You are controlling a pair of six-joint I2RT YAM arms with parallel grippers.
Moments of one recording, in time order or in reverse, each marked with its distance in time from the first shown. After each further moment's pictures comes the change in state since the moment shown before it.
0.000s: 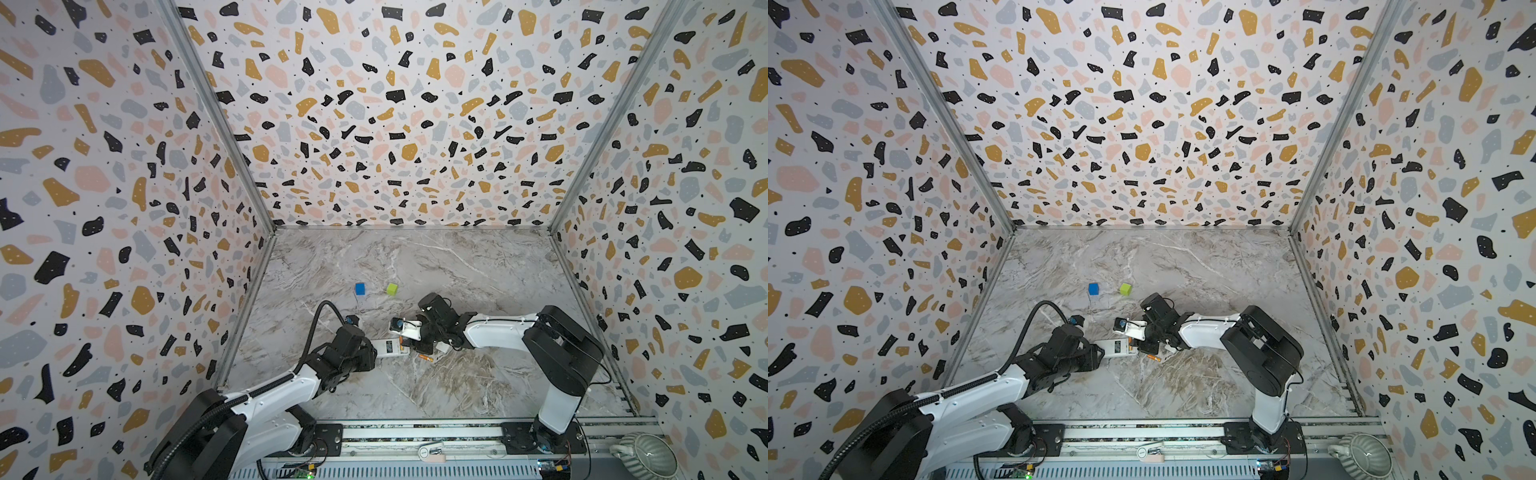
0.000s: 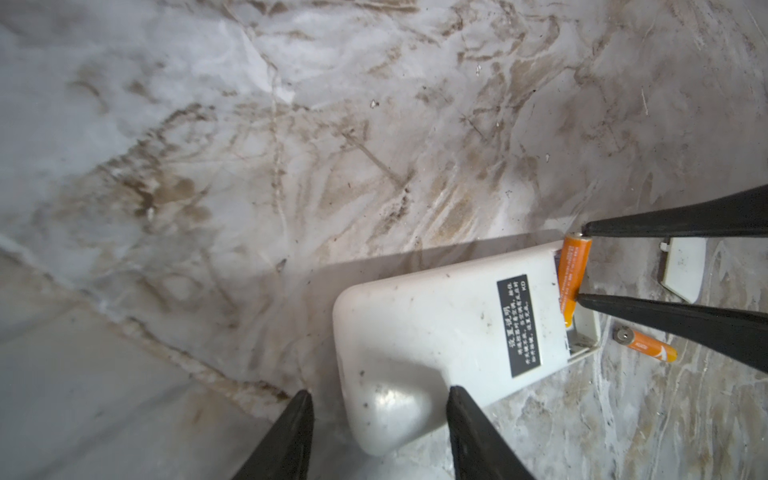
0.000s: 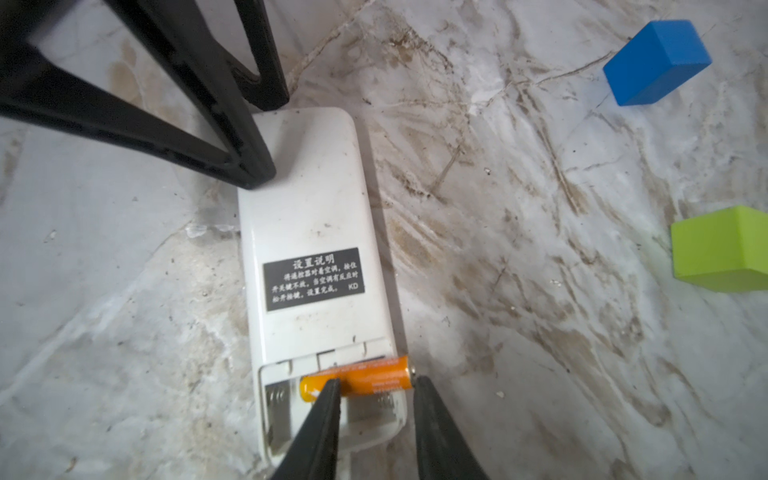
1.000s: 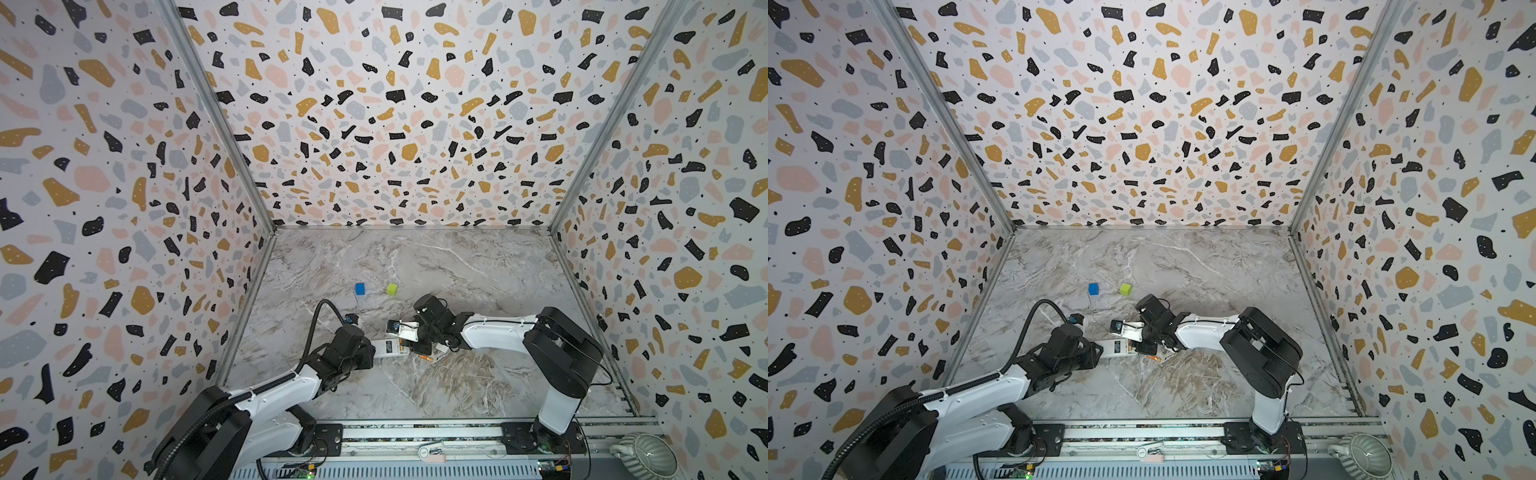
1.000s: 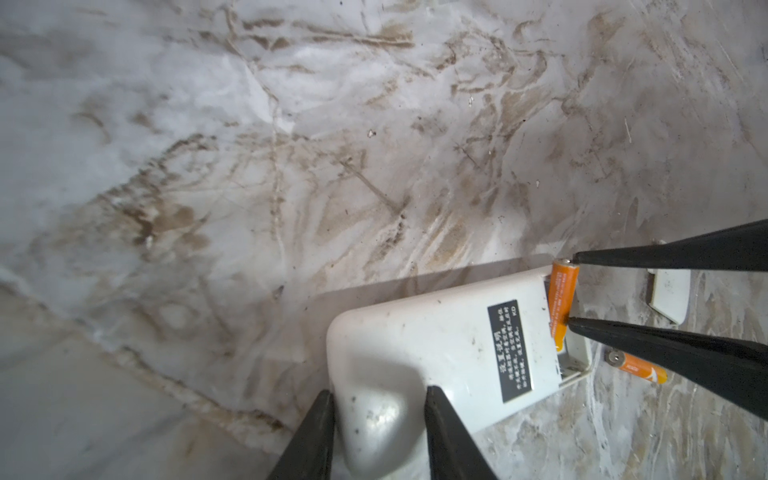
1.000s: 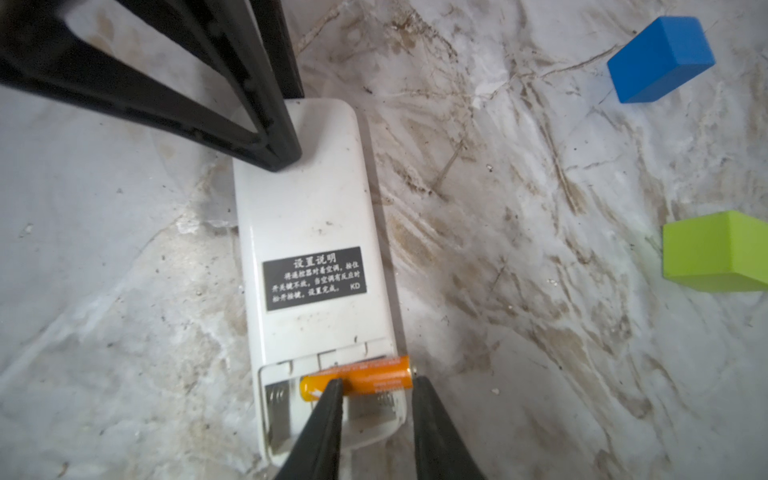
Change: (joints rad) left arm 0.002 0.023 -0.019 0.085 0.000 -0.009; right arm 0.035 0.000 0.035 -0.069 0.069 -0.014
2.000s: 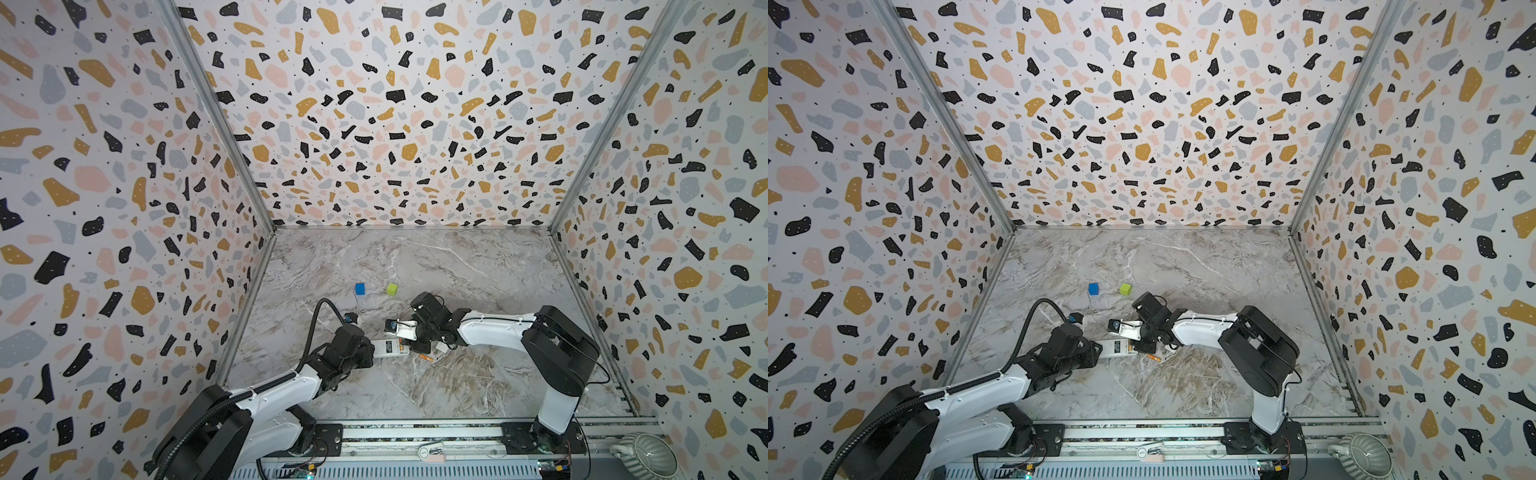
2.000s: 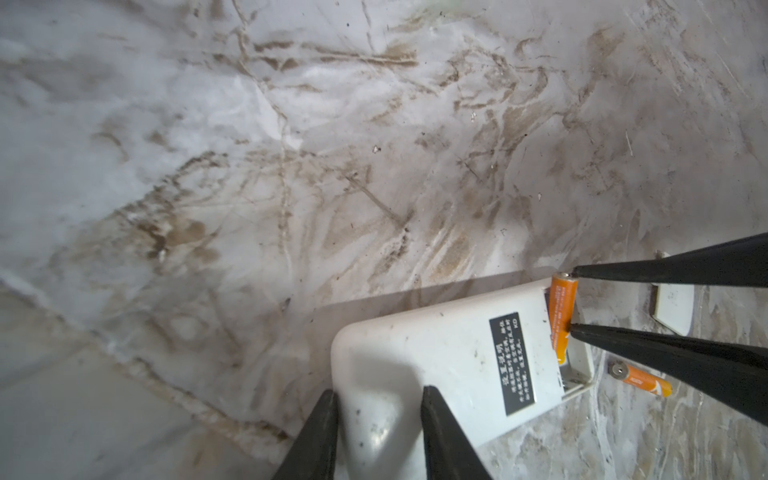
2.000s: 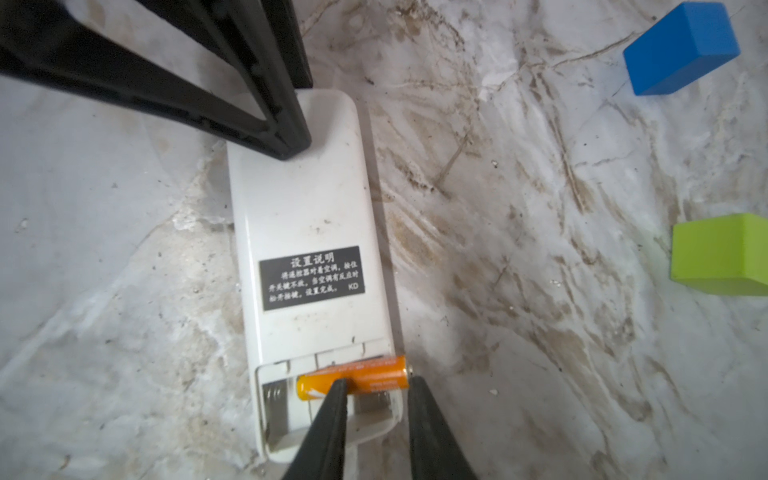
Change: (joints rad) left arm 0.000 0.003 0.000 0.013 -0.019 0.001; right arm 0.004 0.023 0.058 -0.084 0.007 -0.015
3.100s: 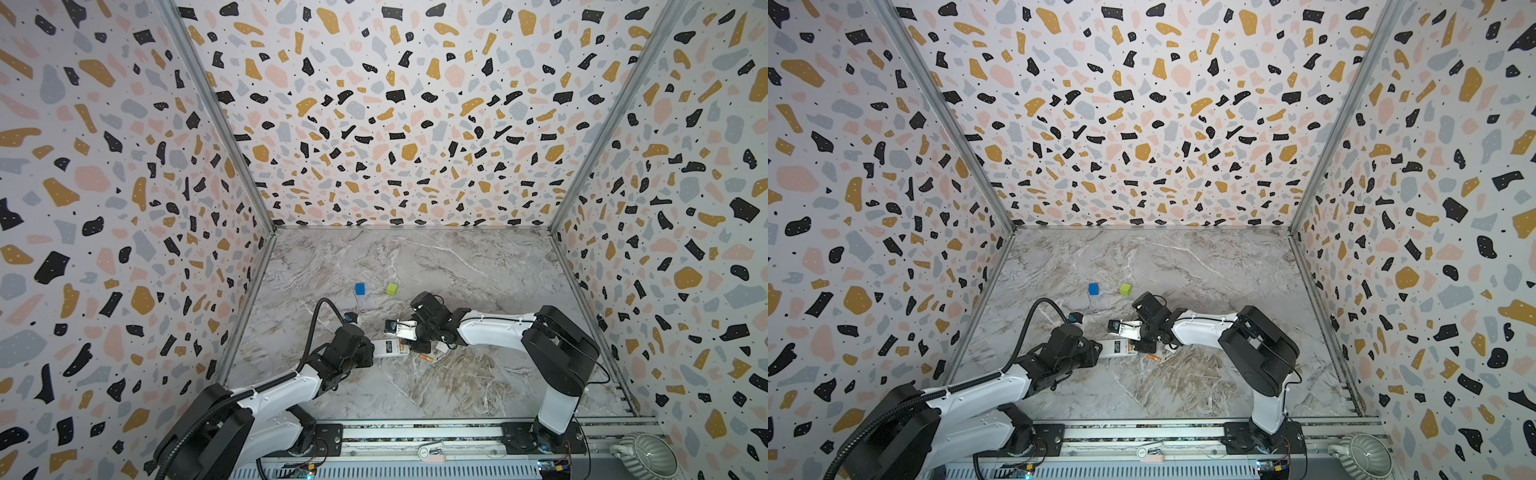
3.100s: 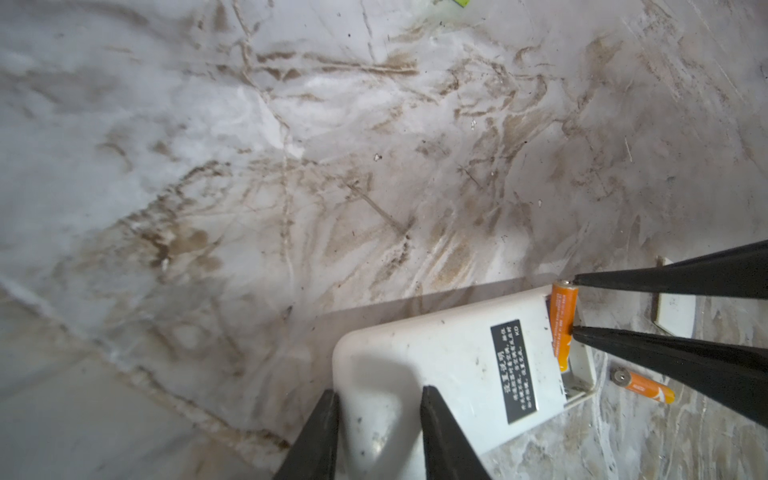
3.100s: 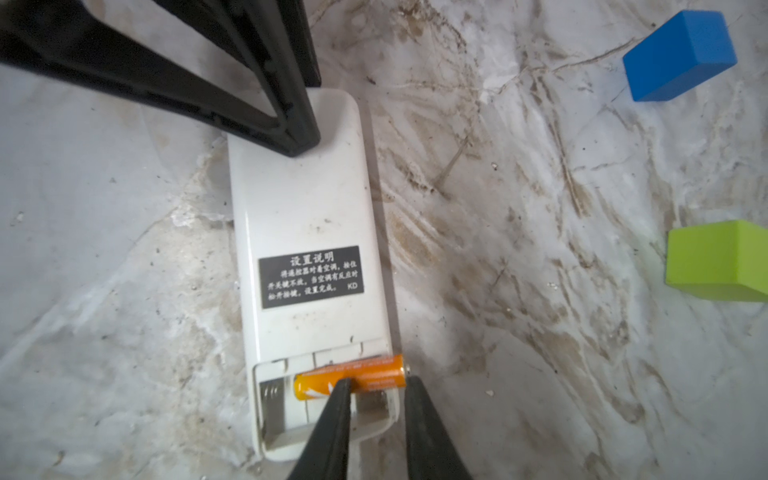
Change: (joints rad) left arm 0.002 0.007 -0.006 0.023 -0.007 0.004; right arm 0.000 -0.001 0.002 -0.005 0.004 -0.021
